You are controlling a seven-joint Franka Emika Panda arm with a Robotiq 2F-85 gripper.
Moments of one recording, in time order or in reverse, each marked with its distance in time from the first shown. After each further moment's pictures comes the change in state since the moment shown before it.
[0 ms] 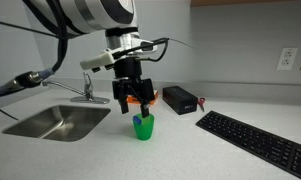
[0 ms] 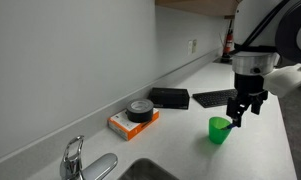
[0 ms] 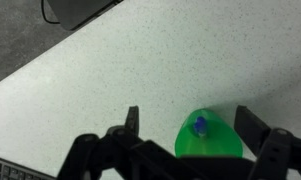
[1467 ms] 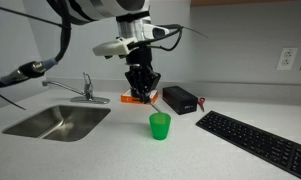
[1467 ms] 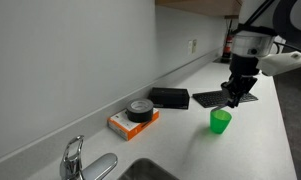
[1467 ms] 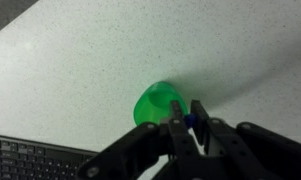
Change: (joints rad) arm 0.001 -0.034 -0.062 0.041 0.074 0.106 -0.070
